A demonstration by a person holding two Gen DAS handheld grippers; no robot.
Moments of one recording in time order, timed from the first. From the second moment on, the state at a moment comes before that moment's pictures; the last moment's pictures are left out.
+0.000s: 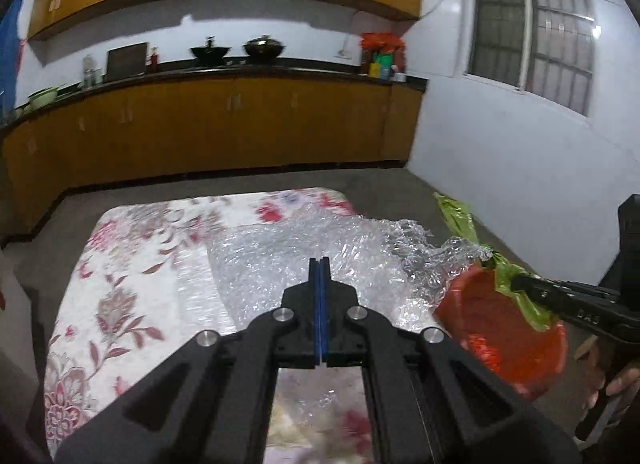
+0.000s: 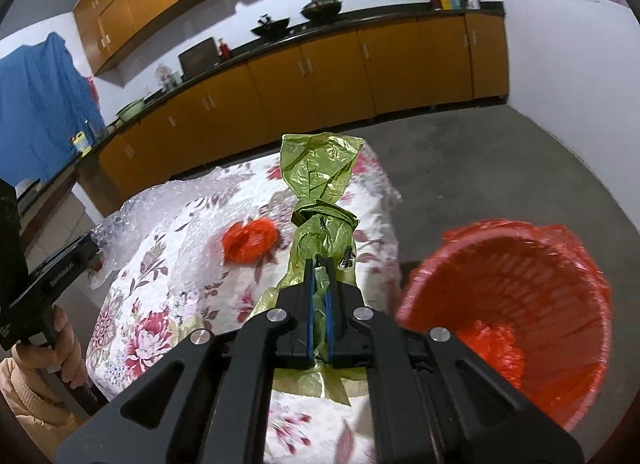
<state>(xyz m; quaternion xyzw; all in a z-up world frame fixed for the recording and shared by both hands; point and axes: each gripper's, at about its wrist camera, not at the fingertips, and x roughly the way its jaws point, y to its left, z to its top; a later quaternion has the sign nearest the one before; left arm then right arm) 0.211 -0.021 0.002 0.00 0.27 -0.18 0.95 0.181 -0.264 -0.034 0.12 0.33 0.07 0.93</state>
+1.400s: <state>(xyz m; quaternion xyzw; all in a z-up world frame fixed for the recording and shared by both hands) 0.190 -0.208 -0.070 0.01 0.35 -0.33 0.88 0.106 -0.417 -0.066 0.22 0.33 -0.09 0.91</state>
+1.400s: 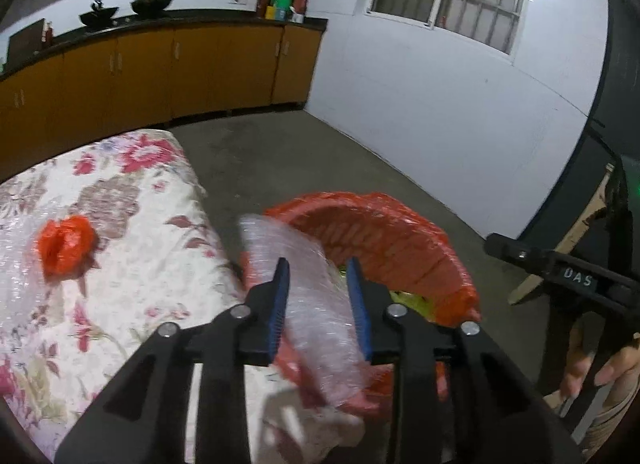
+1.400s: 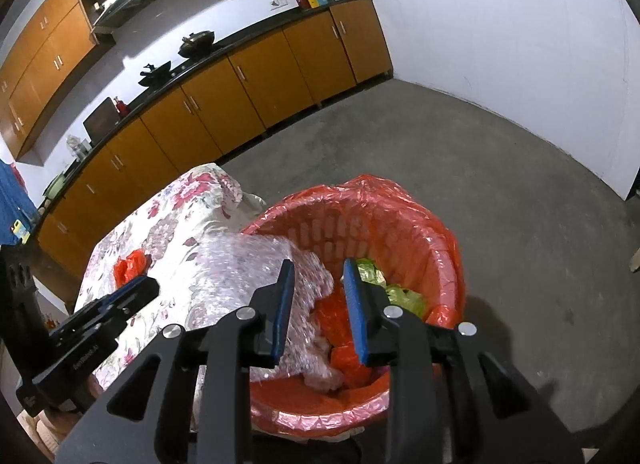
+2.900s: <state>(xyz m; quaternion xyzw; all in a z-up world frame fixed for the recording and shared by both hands) 0.315 0.039 -0.148 -0.03 0.43 -0.01 0.90 0.218 -0.237 -0.063 0.11 0.37 0.07 0.92</state>
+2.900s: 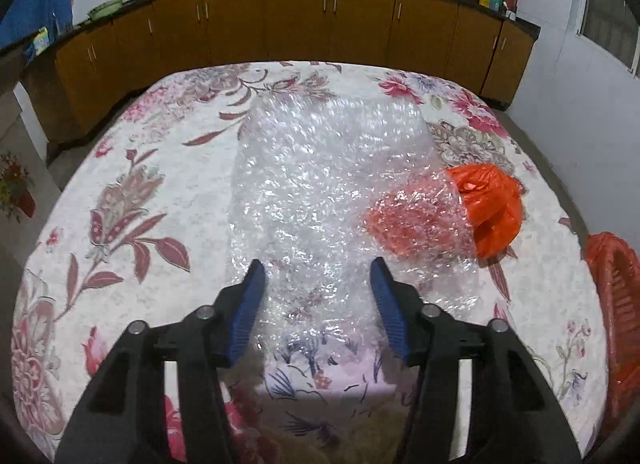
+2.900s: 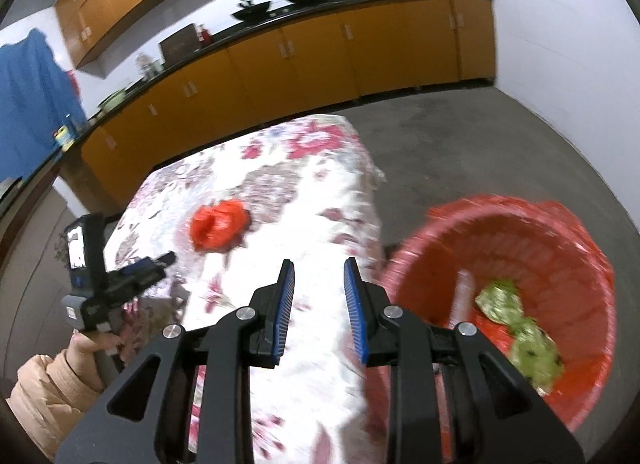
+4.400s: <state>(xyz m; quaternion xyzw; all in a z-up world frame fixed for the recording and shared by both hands) 0.291 0.094 -0.099 -0.02 0.38 0.00 0.92 0.274 -0.169 -0.089 0.08 0.38 0.11 0.92</state>
